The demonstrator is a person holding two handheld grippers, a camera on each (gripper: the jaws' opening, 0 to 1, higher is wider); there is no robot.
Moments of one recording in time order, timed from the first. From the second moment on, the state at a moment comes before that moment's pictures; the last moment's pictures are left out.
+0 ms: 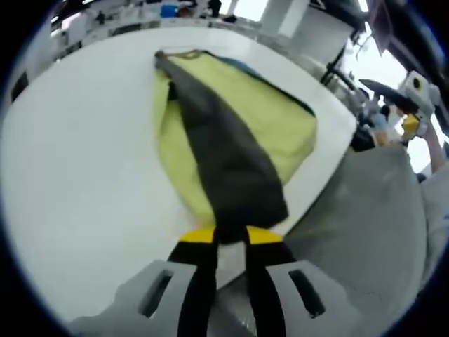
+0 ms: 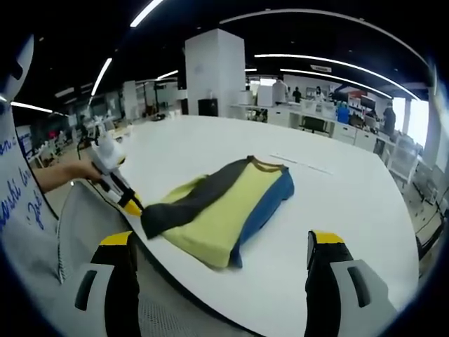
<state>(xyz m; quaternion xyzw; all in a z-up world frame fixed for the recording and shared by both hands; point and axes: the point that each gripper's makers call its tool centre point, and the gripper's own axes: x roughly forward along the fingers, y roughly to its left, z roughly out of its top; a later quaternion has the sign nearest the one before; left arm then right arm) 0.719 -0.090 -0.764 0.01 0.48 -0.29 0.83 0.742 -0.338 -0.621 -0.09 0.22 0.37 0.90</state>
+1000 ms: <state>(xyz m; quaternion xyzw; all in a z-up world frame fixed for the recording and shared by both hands) 0.718 -0.096 -0.776 0.00 0.49 -0.30 0.82 0.741 -0.339 -0.624 -0.09 0.23 0.36 0.90</state>
